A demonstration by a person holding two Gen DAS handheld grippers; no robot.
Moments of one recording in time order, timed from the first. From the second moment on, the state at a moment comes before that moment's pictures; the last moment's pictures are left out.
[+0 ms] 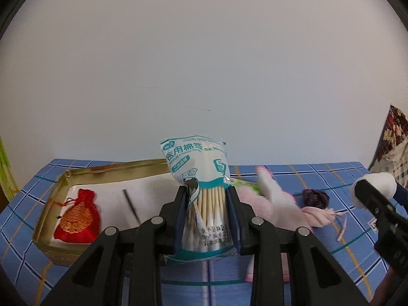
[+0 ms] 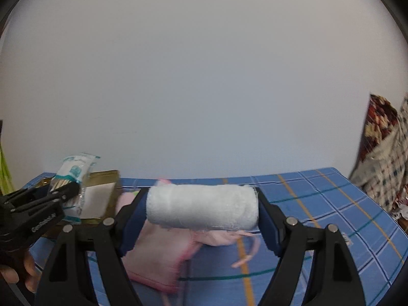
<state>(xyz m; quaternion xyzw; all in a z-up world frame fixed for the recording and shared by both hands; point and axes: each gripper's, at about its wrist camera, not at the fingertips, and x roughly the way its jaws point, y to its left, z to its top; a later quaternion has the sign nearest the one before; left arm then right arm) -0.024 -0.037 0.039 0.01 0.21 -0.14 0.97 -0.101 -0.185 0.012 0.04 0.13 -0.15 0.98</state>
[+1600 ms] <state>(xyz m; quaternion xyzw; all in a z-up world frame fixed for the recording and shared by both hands) 0.037 0.073 0.008 0.00 0.30 0.01 0.96 0.046 -0.064 -0.016 0.05 0.21 -0.04 0.98</state>
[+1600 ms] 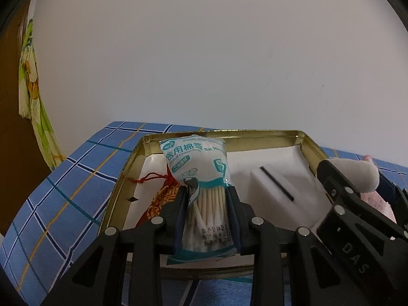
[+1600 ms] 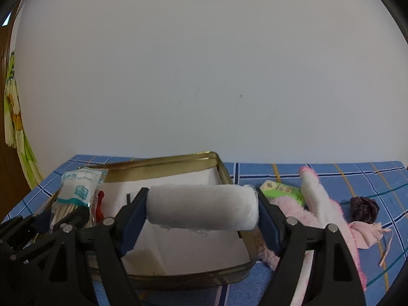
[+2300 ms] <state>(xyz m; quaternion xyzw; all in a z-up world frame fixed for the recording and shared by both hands) 0.050 0.077 -0.006 0.00 0.33 0.04 0.94 0.055 -0.055 -0.019 0.04 0.22 -0.01 0.97</state>
